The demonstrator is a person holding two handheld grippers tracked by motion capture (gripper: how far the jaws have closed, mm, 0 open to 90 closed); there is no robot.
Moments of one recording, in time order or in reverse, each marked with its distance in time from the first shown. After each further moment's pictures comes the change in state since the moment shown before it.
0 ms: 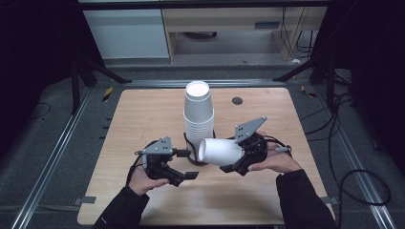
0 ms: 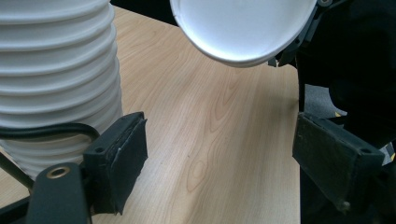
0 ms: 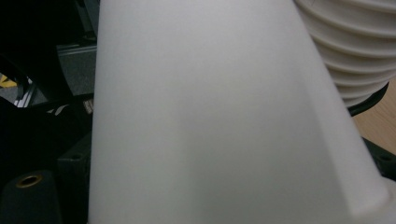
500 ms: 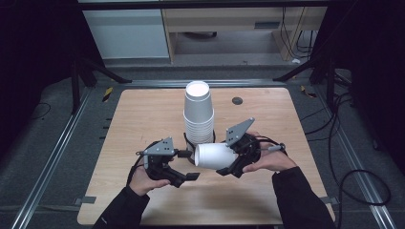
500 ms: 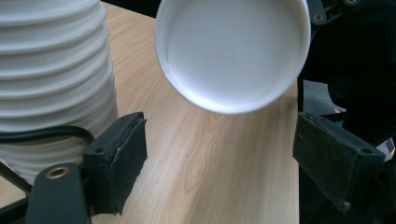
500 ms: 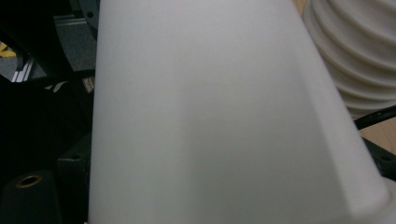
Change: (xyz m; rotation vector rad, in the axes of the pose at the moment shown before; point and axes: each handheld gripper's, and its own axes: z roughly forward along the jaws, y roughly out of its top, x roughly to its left) left arm -0.003 0.001 0.002 0.016 -0.005 0.010; right arm 0.003 0.009 0.016 0.108 0.023 -0.046
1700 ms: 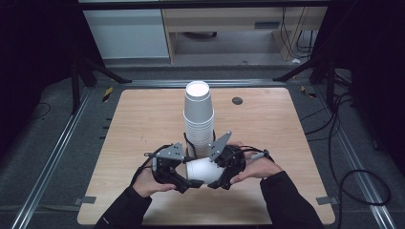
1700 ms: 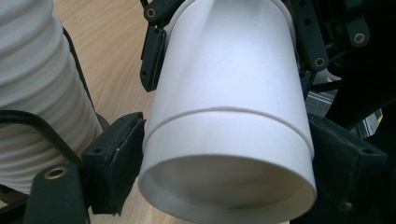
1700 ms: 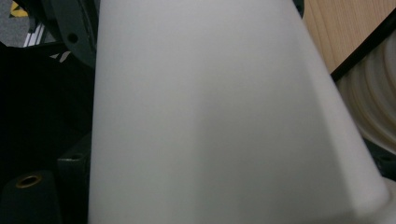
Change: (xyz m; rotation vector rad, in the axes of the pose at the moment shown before) left arm -0.007 -0.001 0.019 0.140 -0.044 0.015; right arm 0.016 0.005 0.047 0.136 0.075 -0.057
